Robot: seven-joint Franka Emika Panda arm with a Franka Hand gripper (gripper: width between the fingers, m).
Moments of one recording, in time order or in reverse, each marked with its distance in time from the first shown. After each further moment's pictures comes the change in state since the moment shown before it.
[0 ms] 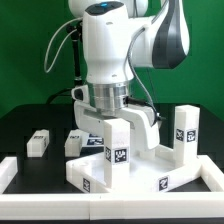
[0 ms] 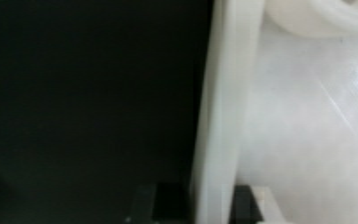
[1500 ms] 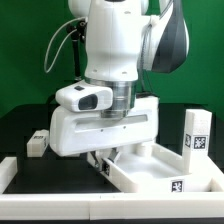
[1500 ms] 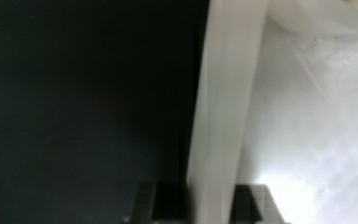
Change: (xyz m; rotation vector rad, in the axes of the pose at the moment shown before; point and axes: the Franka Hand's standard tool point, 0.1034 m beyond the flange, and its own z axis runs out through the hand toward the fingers) arm 0.071 -0.041 -0.019 -0.162 0.080 -1.390
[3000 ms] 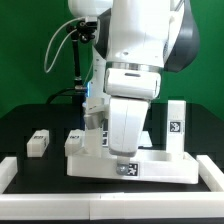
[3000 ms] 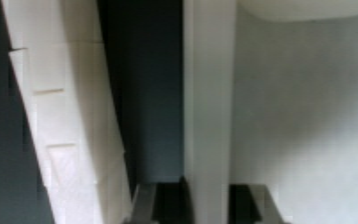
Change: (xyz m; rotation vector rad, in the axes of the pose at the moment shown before) arm 0.066 0.013 -0.029 -0.162 0.060 -0.838
